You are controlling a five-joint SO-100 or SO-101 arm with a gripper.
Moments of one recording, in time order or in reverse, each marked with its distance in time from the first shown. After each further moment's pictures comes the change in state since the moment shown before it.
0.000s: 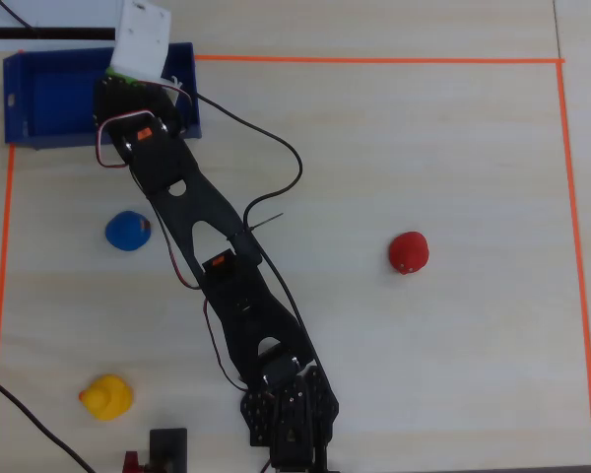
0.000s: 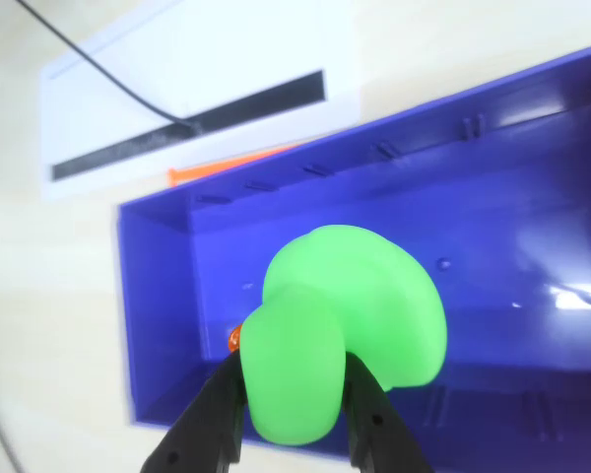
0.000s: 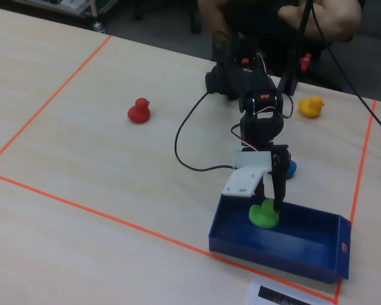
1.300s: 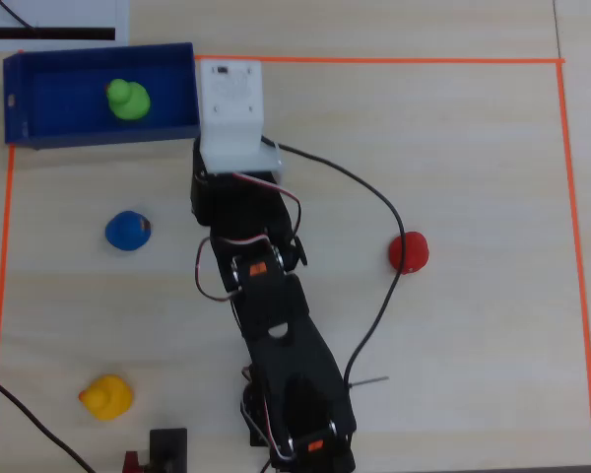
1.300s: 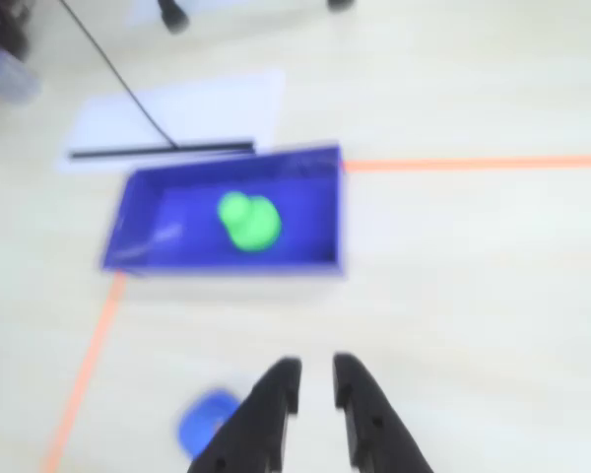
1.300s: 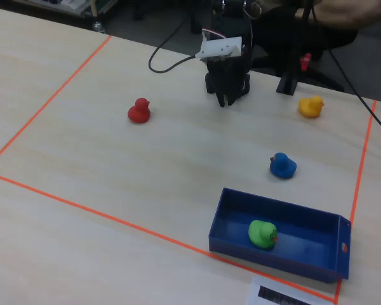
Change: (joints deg) arm 11.8 87.8 79.5 -6.1 -25.4
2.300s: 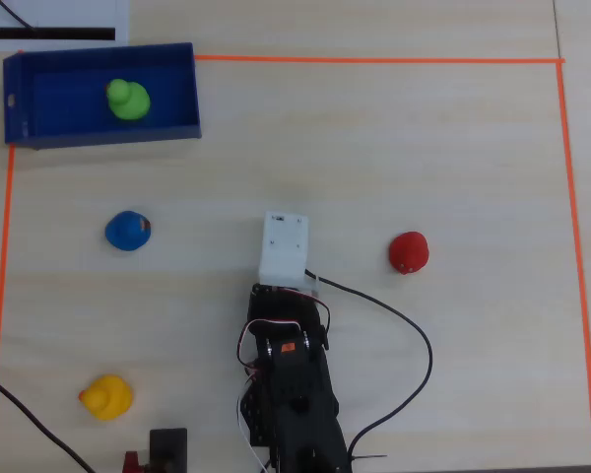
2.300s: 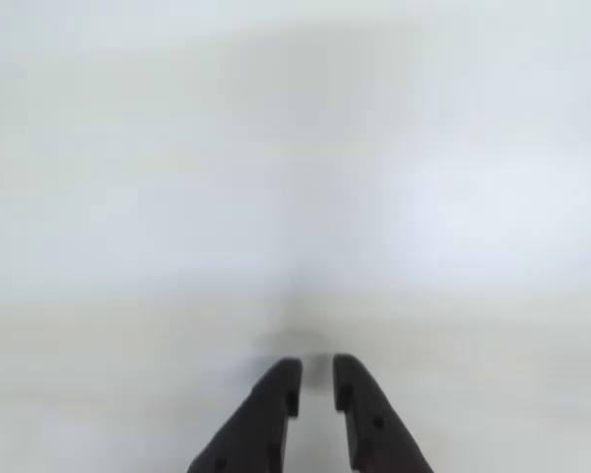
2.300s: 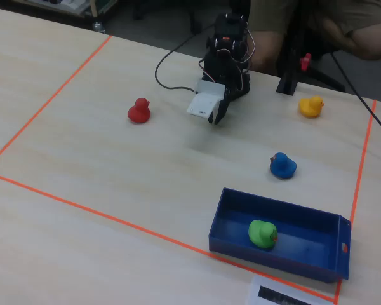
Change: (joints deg) arm 7.3 56.2 63.5 27.9 -1.3
